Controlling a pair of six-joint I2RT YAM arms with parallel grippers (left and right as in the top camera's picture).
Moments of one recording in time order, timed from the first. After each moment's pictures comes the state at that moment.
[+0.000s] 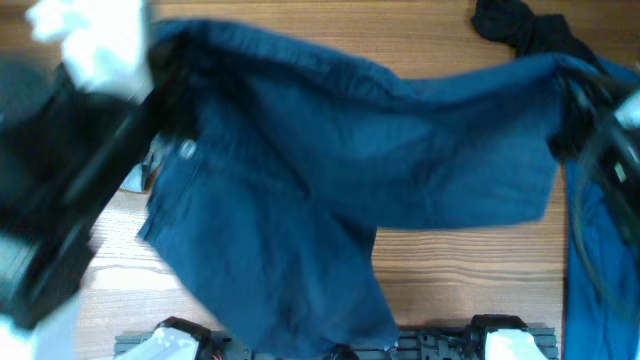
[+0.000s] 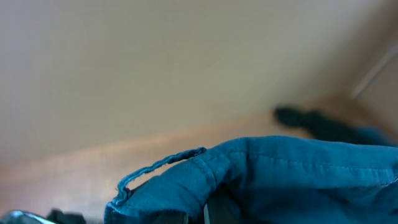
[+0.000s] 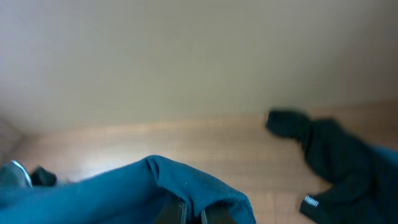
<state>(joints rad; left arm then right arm) -0.35 1.35 2.08 -1.09 -0.05 -0.05 -0.03 1.16 1.78 -1.02 -0.18 0.15</state>
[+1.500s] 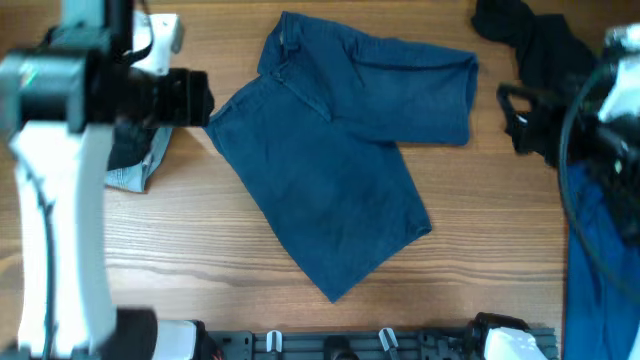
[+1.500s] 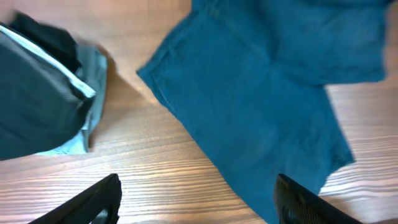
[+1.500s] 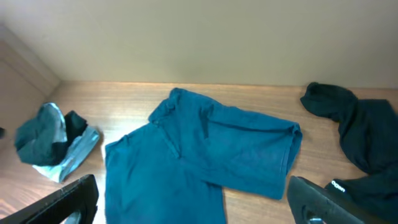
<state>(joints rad) -0.06 1.59 2.07 -1.57 0.14 -0.03 -0.18 1.13 1.78 -1.17 -0.50 -0.03</state>
